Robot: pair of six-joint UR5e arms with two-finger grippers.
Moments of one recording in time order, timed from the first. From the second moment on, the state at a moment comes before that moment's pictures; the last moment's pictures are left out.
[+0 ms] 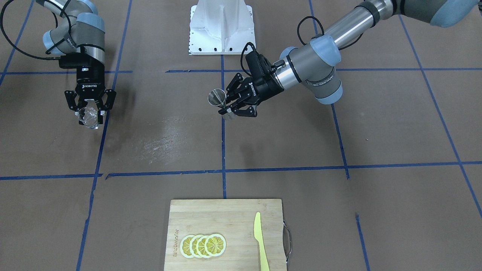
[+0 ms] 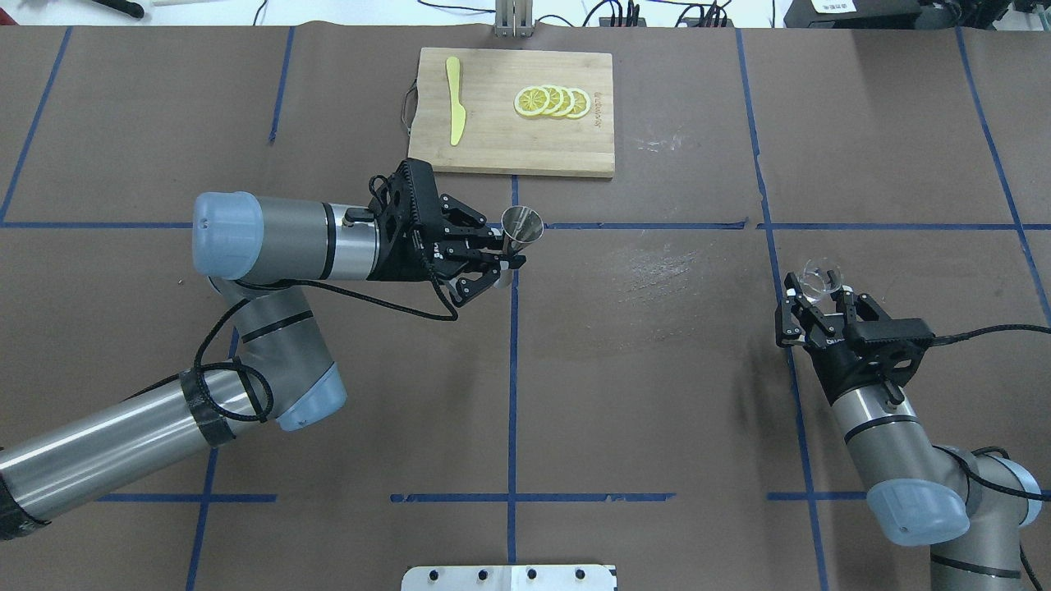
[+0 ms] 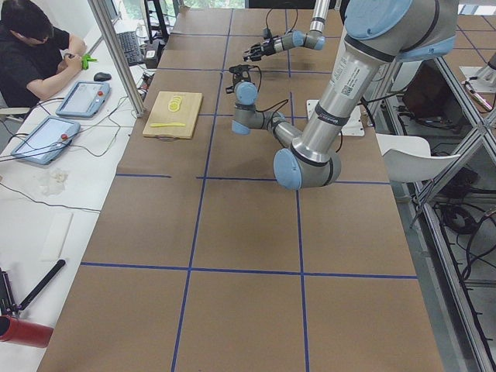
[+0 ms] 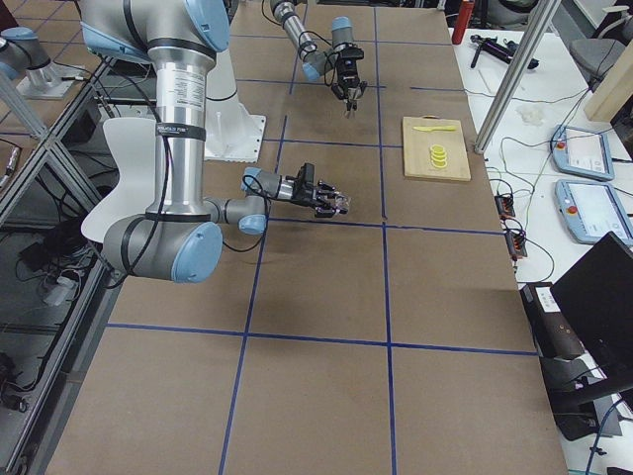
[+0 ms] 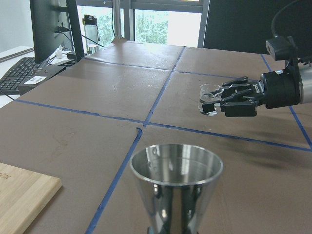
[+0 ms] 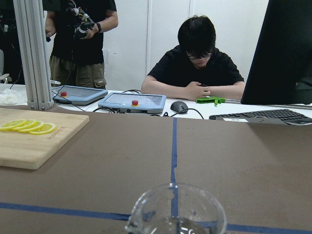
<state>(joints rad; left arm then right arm) -0.59 -2.20 -1.37 -2.98 -1.94 -0.28 0.23 -1.66 1.70 -0.49 0.52 1.10</state>
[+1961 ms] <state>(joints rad) -0.55 -2.20 -1.36 -3.00 -1.91 -0.13 0.30 -1.26 2.02 -1.15 0.74 0.87</state>
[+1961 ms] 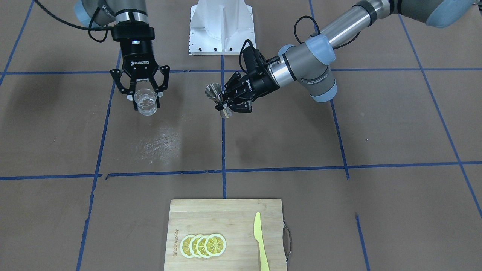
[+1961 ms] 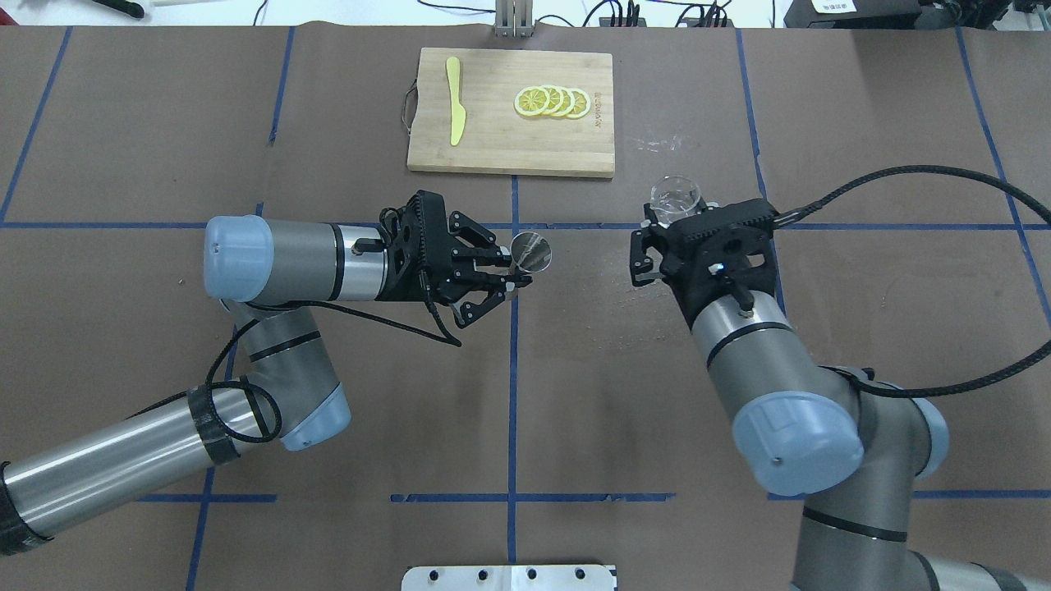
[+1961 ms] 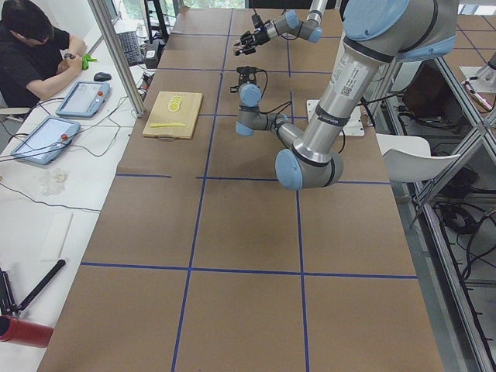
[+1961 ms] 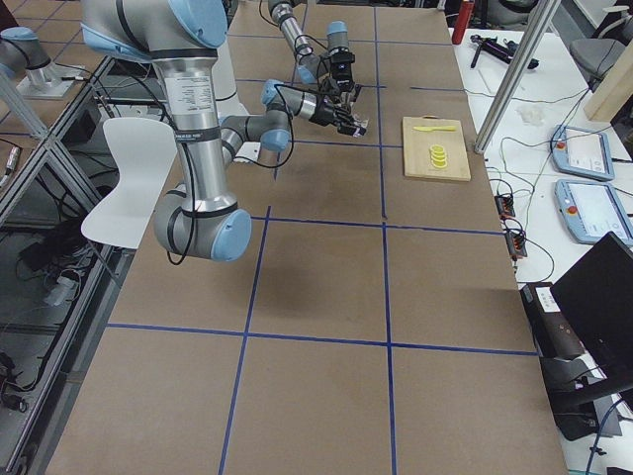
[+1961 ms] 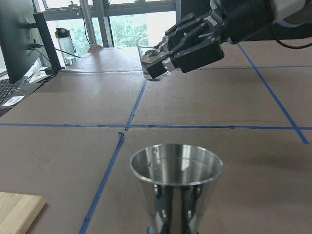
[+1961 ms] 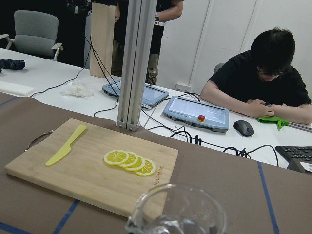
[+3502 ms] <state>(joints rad) -0.54 -2.20 -1.36 -2.99 -1.89 -0.19 0.21 -1.06 1.96 -1.48 0.51 0.62</state>
